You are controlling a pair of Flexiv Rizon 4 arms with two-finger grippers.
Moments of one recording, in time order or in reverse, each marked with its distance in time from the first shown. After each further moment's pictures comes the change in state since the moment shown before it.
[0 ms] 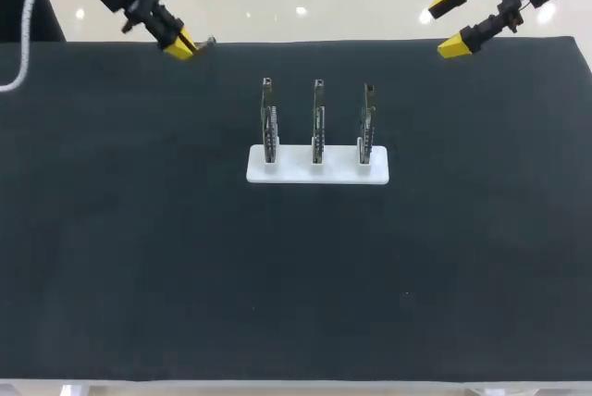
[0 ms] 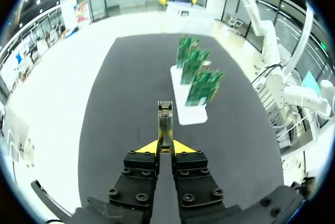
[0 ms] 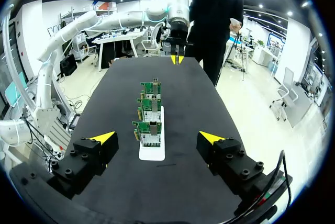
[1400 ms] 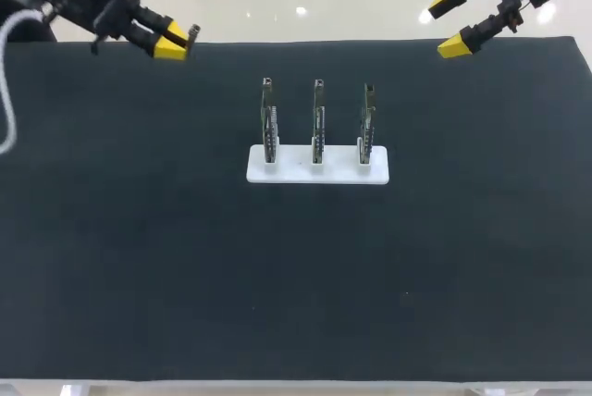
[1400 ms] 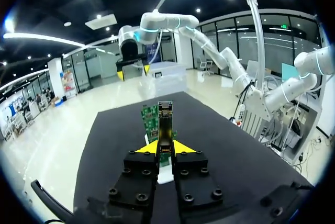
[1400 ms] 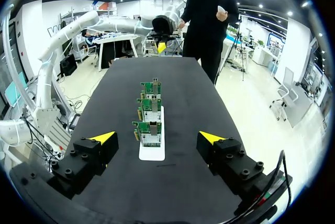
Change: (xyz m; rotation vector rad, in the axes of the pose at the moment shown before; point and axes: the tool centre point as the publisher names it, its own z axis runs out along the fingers) left arm -0.059 -0.073 -0.012 0.061 -0.560 0.246; right arm 0.000 0.000 0.000 0.000 0.000 0.000
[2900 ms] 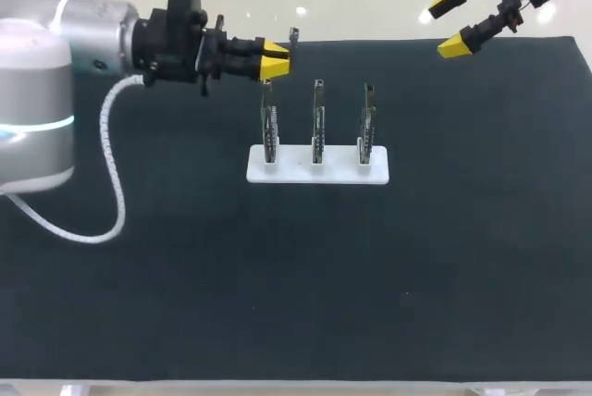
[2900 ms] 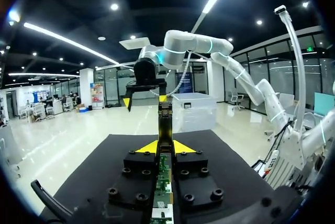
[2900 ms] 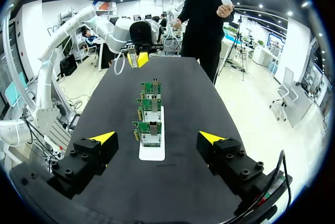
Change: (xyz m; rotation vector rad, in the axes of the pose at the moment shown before) left arm -0.074 0.003 0.132 -0.286 -0.223 -0.140; right arm 0.000 0.000 0.000 0.000 0.000 0.000
